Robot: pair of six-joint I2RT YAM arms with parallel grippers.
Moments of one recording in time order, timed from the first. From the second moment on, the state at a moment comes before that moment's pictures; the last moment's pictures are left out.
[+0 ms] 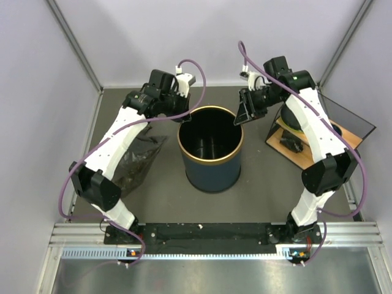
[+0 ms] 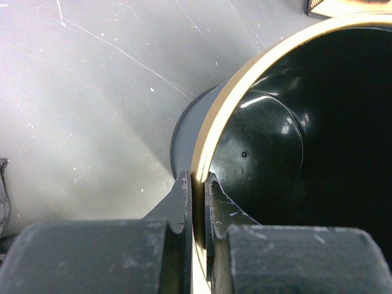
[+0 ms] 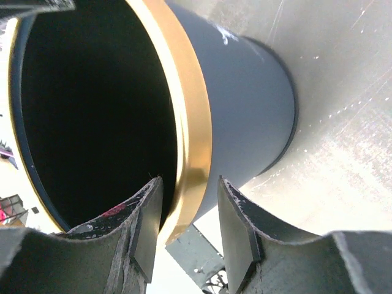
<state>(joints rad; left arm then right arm) -0.45 1.63 1.75 -0.85 0.29 -0.04 0.31 1.76 1.97 -1.28 -0.61 -0.01</state>
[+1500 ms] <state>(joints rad) -0.46 1.60 2.30 -1.13 0.47 0.26 0.17 1.64 2.25 -1.02 -0.73 0.16</state>
